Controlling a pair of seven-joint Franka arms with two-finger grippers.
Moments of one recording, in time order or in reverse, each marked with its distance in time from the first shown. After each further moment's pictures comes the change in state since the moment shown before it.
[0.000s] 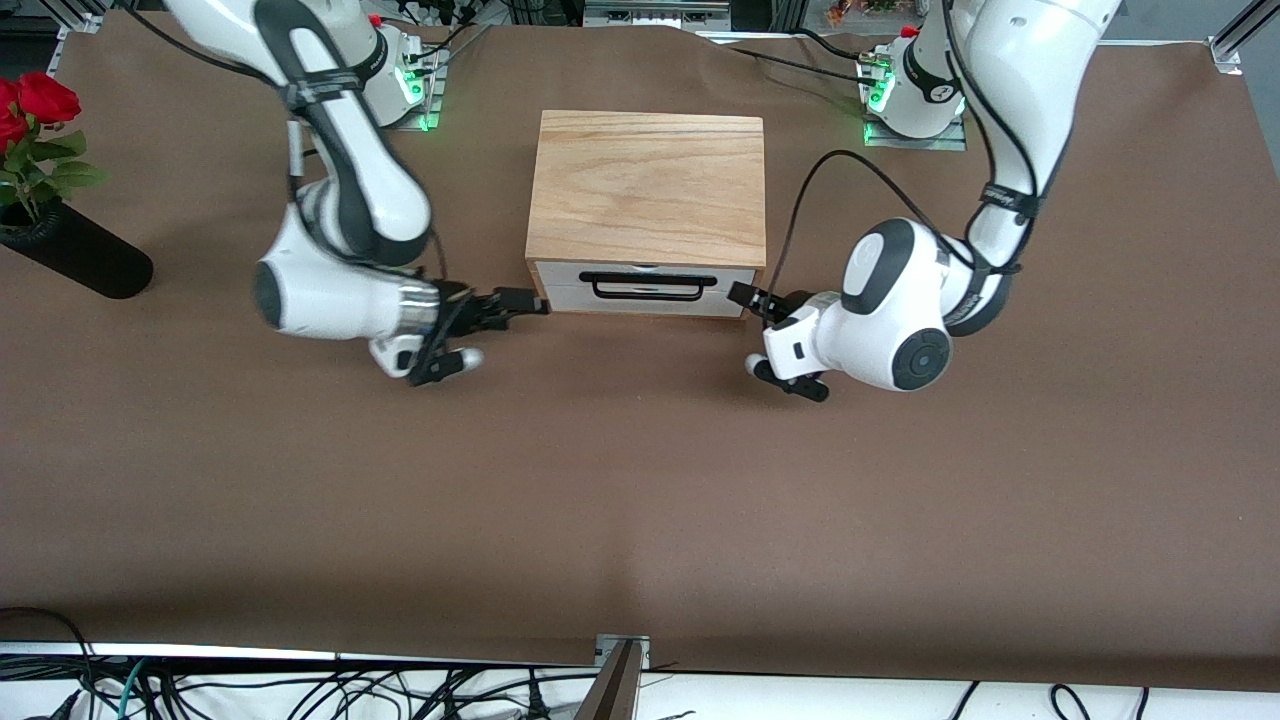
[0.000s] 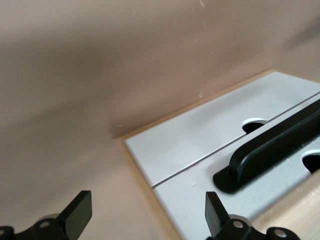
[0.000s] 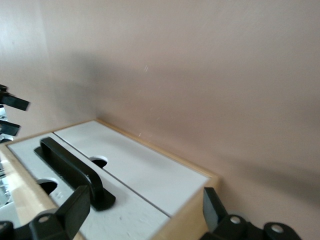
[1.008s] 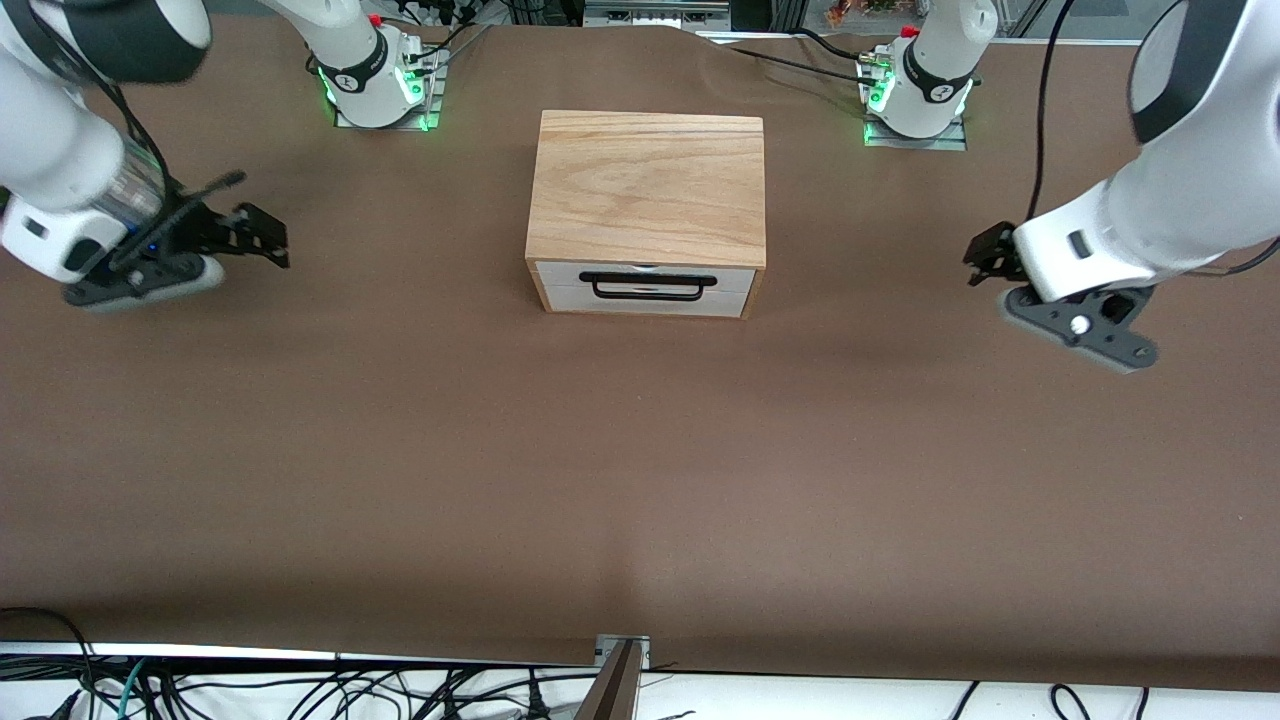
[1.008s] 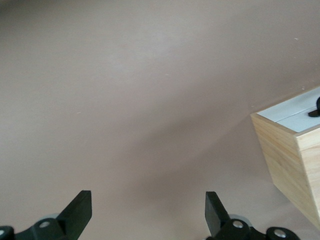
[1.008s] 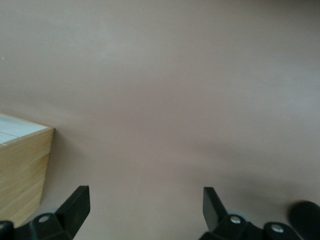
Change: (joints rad) left arm 0.153 -0.256 0.025 0.343 0.487 -0.366 0.117; right arm -0.014 -0.383 -0.152 0.149 -0.810 -0.352 0.151
